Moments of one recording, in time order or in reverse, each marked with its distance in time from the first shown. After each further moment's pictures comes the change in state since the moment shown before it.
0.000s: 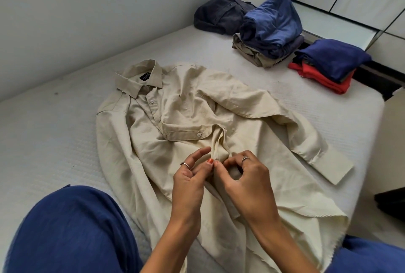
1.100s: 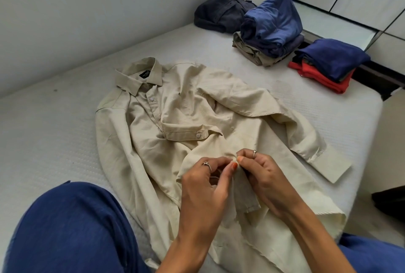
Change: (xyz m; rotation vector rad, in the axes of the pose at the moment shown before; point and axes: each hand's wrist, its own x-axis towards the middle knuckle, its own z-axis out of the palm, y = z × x) left_hand -0.025 0.005 0.014 0.720 0.008 0.523; right_hand 0.017 0.018 -0.035 0.821 -0.533 0.268
